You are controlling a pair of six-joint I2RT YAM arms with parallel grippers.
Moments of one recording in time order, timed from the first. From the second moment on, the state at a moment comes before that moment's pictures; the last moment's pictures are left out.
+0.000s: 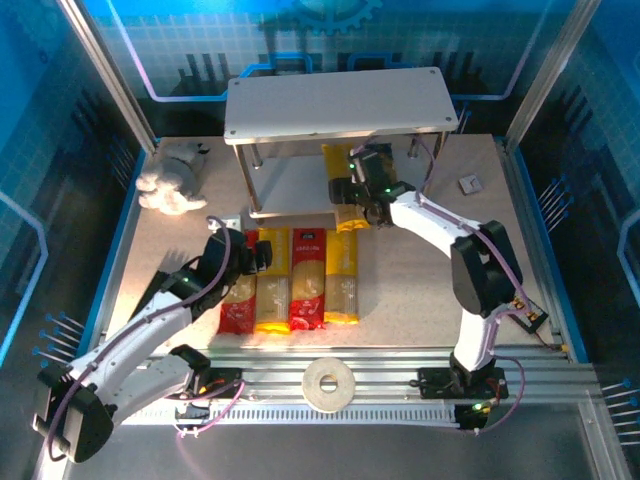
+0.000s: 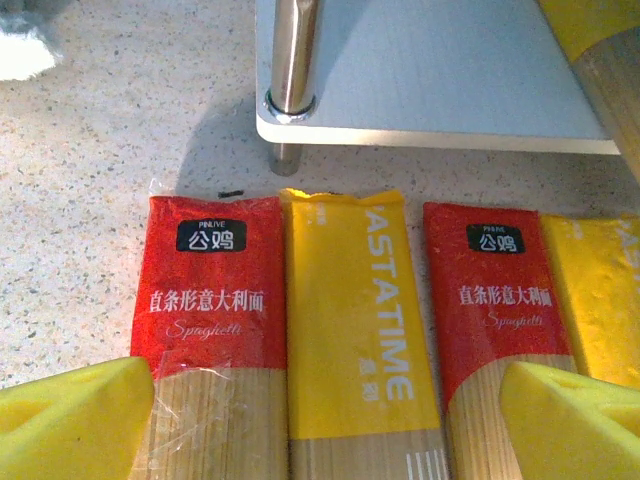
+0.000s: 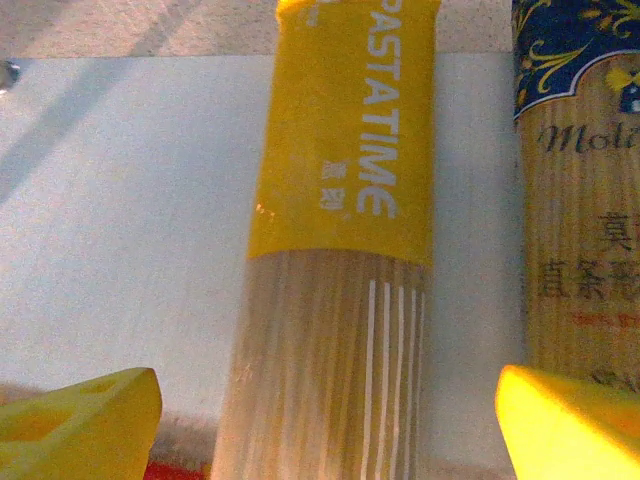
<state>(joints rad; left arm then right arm) -0.48 0.95 0.63 -0.40 -0.31 -0.48 0.51 1.83 1.40 -0.28 0.16 0.32</state>
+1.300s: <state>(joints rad) -0.49 1.29 0.59 -0.61 -0.37 -0.90 0.53 1.21 0.96 -0.52 0.00 0.32</state>
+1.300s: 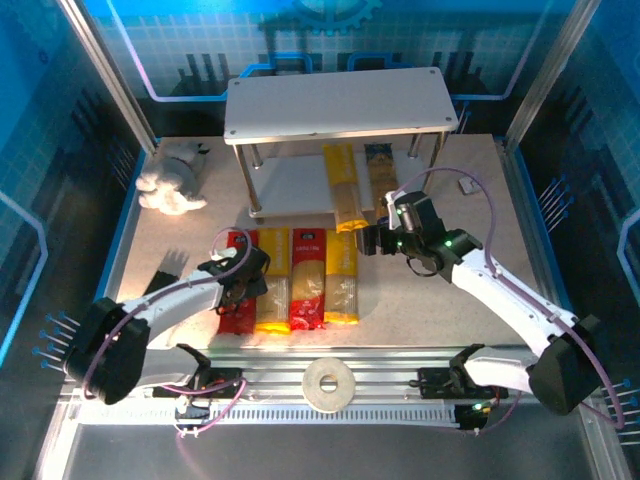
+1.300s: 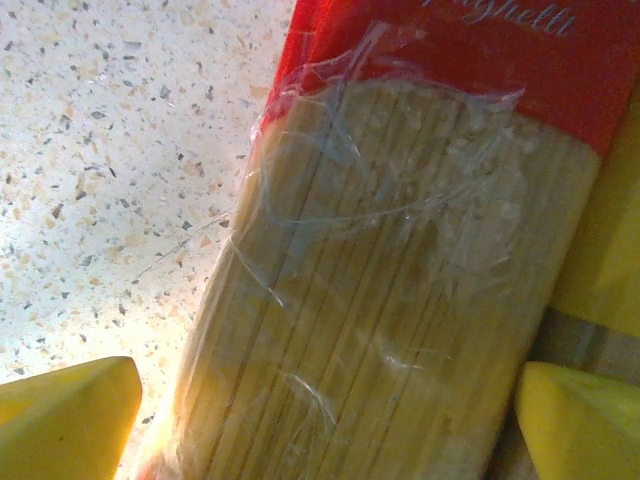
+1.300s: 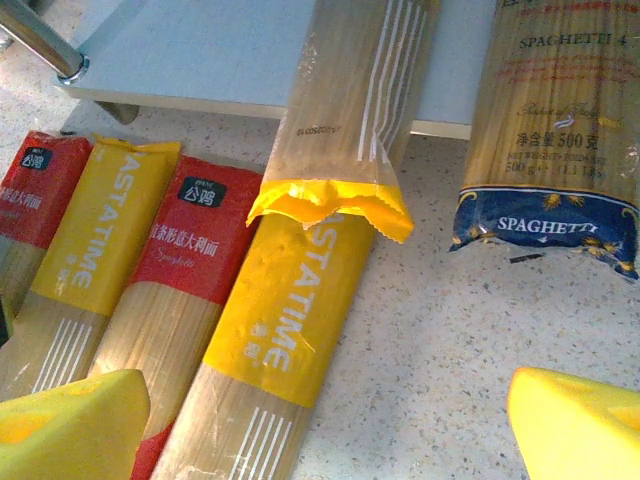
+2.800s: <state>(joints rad) -0.56 1.24 0.72 -0.78 -0.27 -0.77 0.48 1.18 0.91 -0.50 -0.03 0.32</state>
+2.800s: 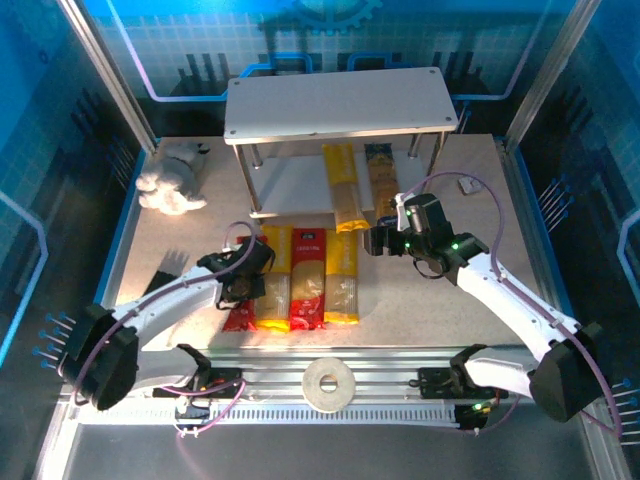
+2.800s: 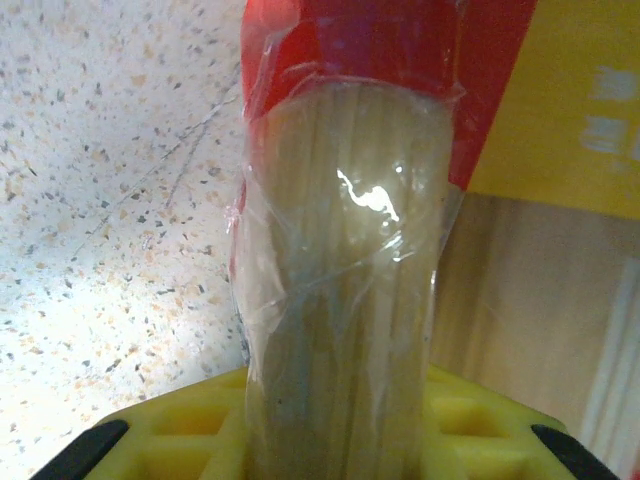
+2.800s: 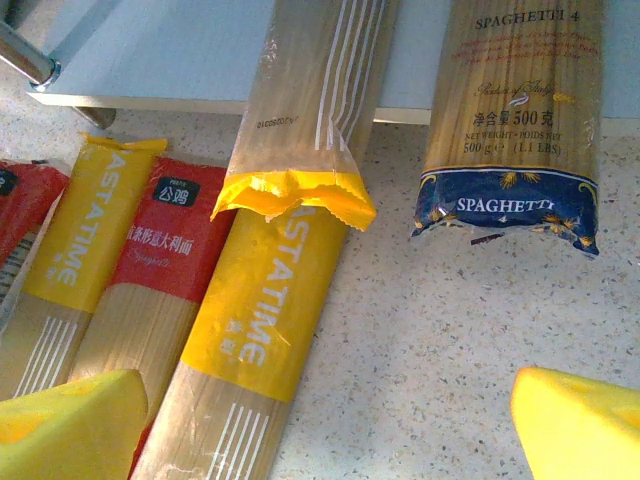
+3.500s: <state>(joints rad) -0.62 1.27 1.01 -0.81 -0.29 -0.69 0.47 1.18 0.91 -0.50 -0.03 0.32</state>
